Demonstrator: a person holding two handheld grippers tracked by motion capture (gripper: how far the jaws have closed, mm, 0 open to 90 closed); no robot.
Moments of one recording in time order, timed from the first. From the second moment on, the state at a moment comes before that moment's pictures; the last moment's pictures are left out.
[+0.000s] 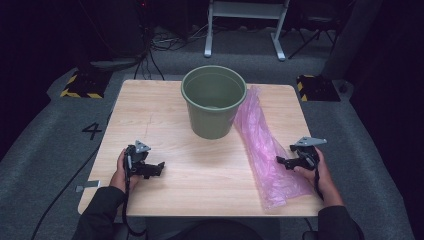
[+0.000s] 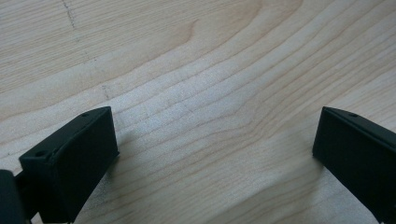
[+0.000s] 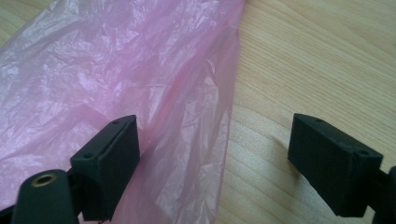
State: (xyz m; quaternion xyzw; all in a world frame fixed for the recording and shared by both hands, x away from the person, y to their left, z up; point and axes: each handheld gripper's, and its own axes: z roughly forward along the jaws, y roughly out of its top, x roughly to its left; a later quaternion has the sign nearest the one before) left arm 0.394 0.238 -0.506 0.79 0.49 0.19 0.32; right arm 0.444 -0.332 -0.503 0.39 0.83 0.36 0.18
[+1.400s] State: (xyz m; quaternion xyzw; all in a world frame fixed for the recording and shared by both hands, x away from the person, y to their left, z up) left arm 0.392 0.241 -0.506 0.80 0.47 0.18 0.32; right arm 0.441 -0.297 -0.431 0.33 0.82 0.41 0.22
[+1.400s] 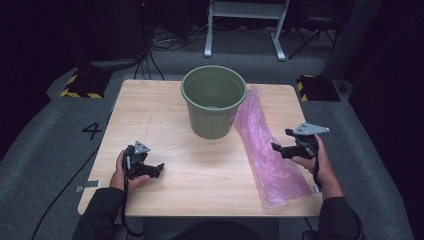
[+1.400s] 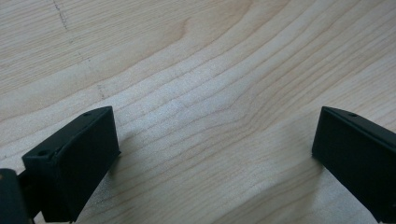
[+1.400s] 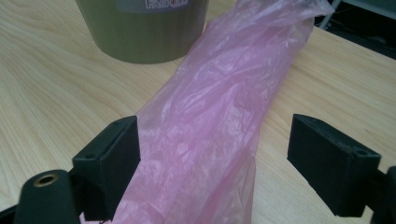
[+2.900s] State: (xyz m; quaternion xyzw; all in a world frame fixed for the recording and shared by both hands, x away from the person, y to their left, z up) left arm 0.392 0.241 -0.506 0.80 0.47 0.18 0.32; right arm 0.475 -0.214 -0.345 0.25 0.82 0.47 0.24
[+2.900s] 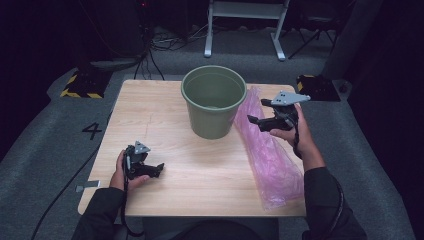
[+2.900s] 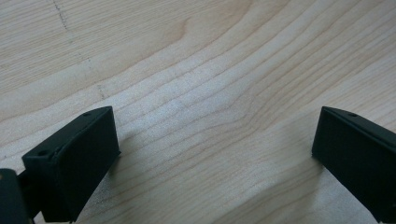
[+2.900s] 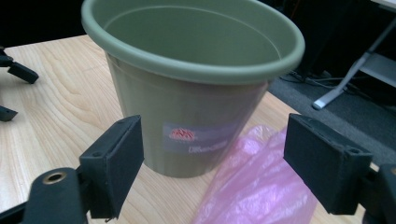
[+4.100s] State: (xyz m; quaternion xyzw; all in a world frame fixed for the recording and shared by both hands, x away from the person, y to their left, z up) left arm 0.391 0.241 -0.506 0.80 0.47 0.19 0.32; right arm 0.502 -0.126 -0.339 0.18 0.85 0.46 0.20
